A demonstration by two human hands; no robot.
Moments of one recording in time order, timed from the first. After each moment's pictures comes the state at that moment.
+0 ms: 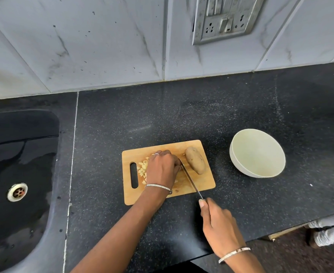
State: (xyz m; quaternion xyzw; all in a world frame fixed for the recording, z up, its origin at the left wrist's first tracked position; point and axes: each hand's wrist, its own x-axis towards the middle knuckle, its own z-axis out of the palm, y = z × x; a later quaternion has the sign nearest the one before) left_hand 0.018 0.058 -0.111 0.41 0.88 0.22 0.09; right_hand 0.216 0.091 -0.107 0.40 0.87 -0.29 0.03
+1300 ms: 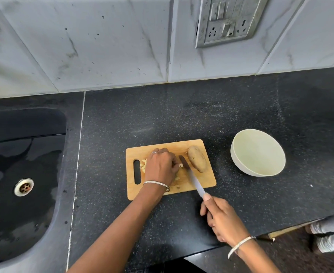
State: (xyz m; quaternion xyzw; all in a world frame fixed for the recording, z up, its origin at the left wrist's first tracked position) left_hand 0.014 0.049 -0.113 0.39 0.89 0.22 0.08; right_hand 0.214 0.103 -0.092 0.47 0.69 -0.55 0.04
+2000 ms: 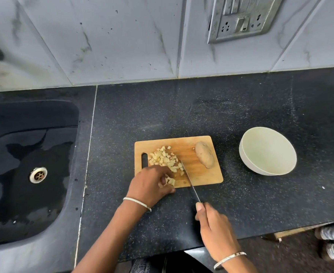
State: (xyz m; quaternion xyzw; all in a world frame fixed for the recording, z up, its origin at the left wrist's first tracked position) left_hand 0.023 -0.032 -0.100 0.42 0.86 0.22 0.19; right_hand 0.219 0.063 -0.102 0.38 0.85 -0.37 0.05
